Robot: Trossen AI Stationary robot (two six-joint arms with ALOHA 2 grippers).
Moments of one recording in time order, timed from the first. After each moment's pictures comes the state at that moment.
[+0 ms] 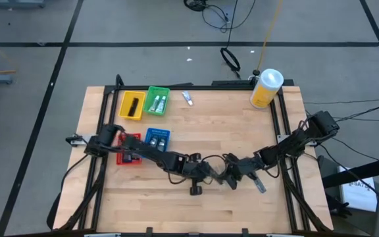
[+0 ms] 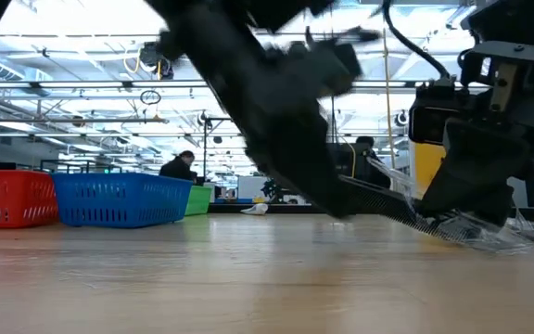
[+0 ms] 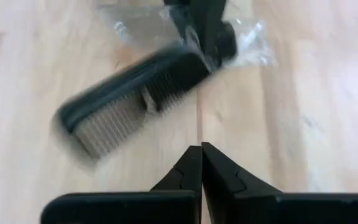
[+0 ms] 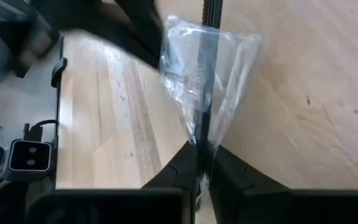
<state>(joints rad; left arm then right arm) -0.26 2.10 1.40 -0.18 -0.07 -0.25 0.40 1.62 0.31 0.59 0.13 0.98</state>
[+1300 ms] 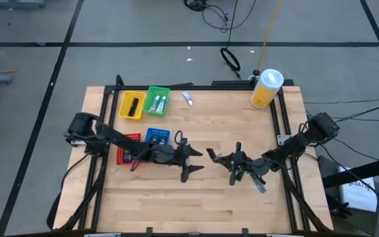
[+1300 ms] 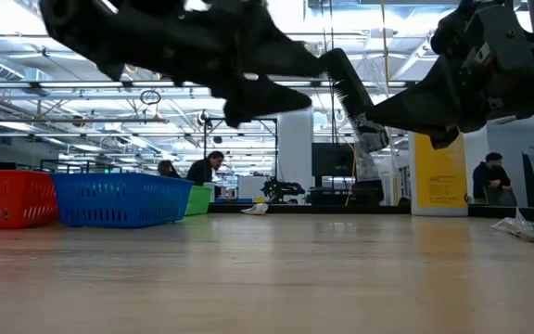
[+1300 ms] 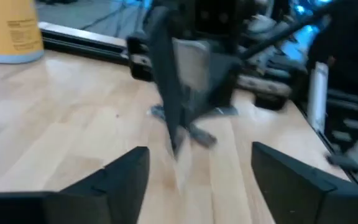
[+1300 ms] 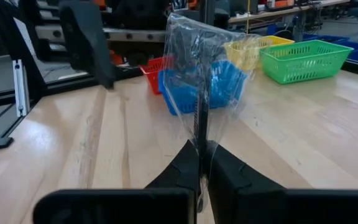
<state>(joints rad) -0.22 1.80 0.85 0.74 -0.17 -0.26 0.52 1.62 0.31 1.13 0.73 0.29</state>
